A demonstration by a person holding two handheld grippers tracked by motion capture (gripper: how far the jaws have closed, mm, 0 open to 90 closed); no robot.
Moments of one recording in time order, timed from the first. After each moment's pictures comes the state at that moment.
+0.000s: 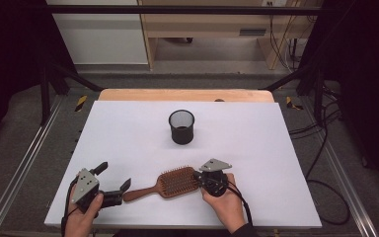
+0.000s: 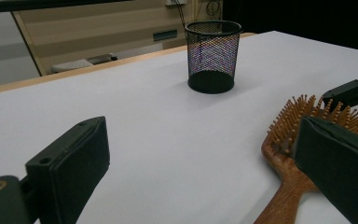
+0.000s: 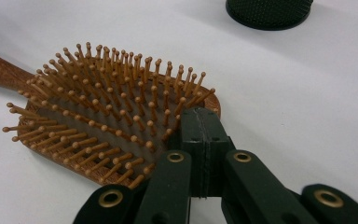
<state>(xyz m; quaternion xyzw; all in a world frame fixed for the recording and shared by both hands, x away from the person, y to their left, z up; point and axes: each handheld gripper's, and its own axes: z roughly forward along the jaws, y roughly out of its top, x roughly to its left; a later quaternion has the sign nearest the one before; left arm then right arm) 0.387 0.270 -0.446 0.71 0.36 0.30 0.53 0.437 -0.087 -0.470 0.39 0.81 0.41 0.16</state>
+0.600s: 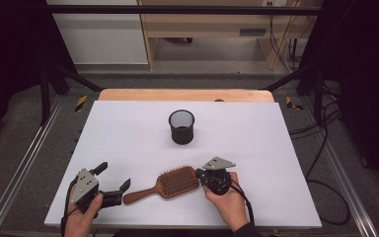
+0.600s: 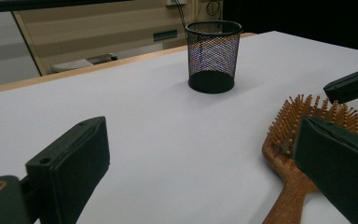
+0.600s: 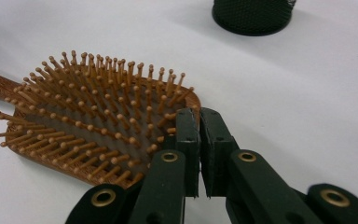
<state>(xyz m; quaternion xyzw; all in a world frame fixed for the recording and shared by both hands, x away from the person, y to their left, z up) 0.386 0.272 -0.446 0.71 0.36 0.30 0.53 0.439 -0.099 -0.466 0.40 0.80 0.42 0.17</state>
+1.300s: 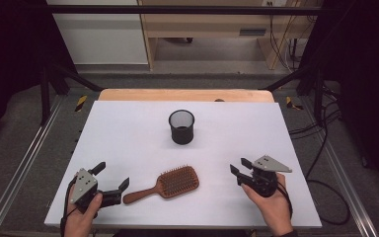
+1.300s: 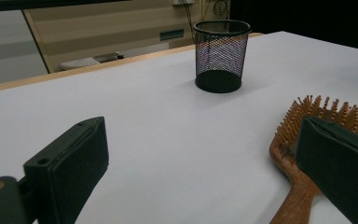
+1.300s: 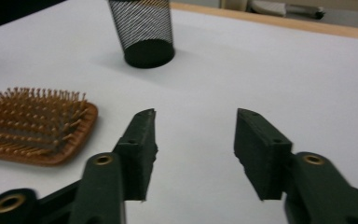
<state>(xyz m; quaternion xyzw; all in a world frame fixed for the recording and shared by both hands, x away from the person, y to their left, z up) 0.386 0.272 -0.447 0.70 0.37 0.31 0.52 0.419 -0.211 -0.436 0.44 0.72 0.47 0.24</state>
